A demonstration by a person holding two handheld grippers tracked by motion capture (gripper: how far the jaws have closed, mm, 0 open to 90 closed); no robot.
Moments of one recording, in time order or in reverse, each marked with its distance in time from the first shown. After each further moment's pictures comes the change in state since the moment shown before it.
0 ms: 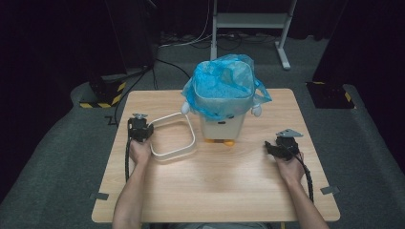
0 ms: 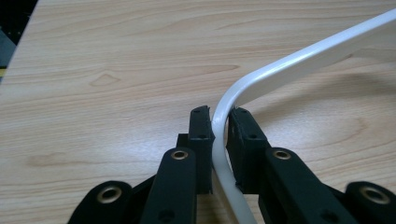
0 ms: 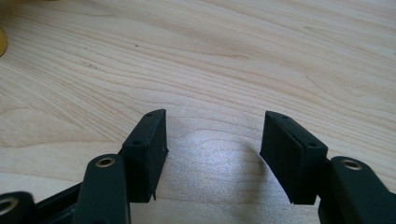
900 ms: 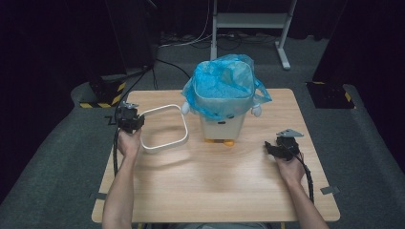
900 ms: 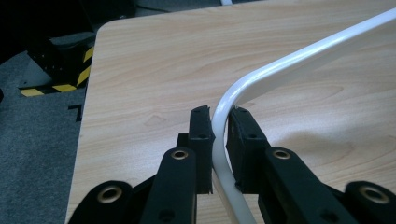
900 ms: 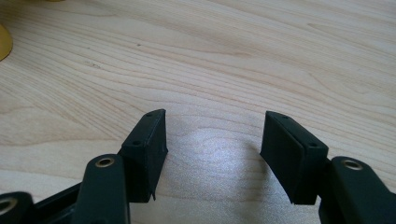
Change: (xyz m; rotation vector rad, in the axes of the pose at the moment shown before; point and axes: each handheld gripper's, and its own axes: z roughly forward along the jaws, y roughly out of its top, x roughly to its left) left arm 0.017 0.043 -0.041 -0.022 0.017 0.058; right arm -0.001 -0.001 -0.001 0.006 0.017 0.017
